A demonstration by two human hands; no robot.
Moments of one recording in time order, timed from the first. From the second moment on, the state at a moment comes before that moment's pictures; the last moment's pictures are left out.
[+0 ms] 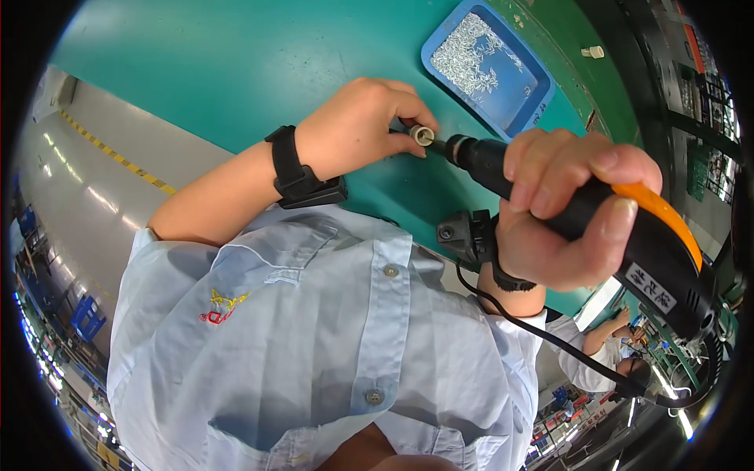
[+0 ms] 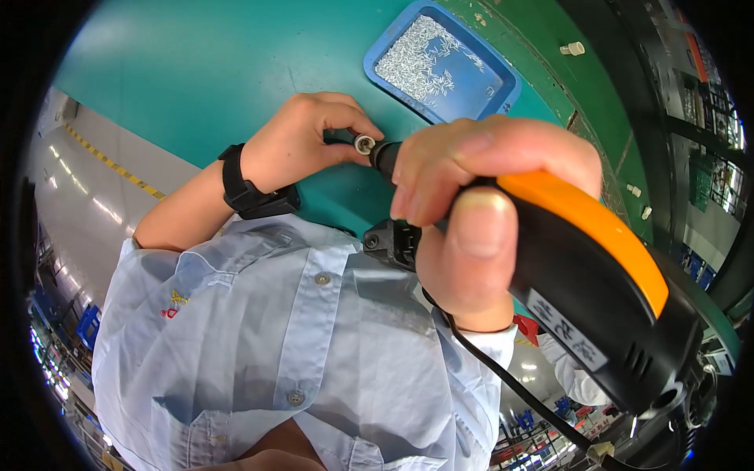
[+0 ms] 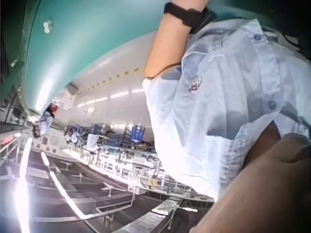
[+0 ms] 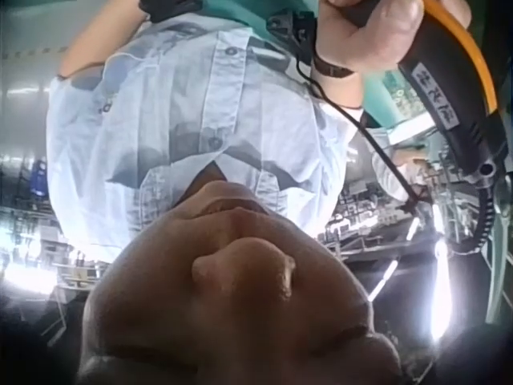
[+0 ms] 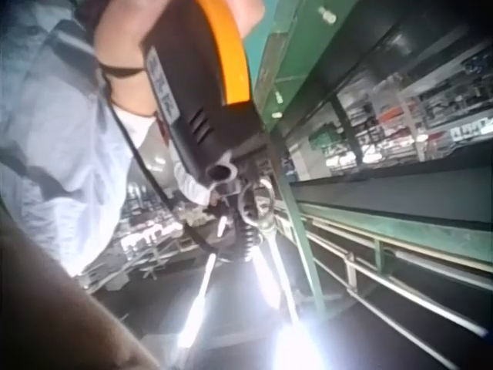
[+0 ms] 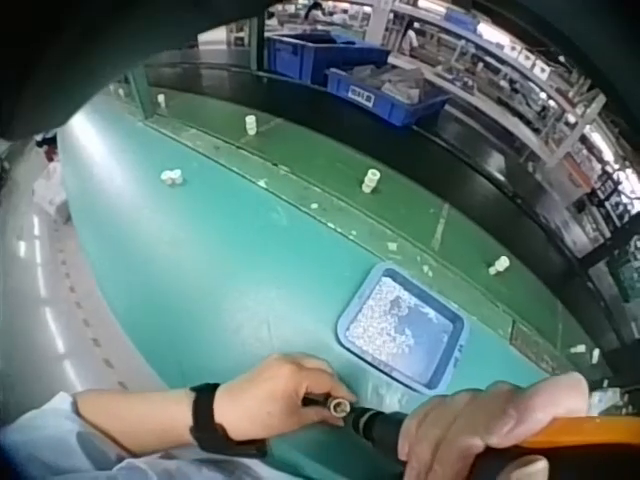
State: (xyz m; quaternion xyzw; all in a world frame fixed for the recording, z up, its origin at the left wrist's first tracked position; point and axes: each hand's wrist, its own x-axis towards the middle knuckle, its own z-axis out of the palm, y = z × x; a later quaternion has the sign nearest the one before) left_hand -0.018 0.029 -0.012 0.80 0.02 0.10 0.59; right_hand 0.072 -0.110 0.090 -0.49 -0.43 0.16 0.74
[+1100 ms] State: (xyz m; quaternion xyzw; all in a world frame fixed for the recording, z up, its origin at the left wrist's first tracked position) left_hand -0.021 0.031 -0.018 0.82 0.02 0.10 0.57; right_hand 0.060 -0.084 0.082 -0.56 -0.42 0.15 0.70
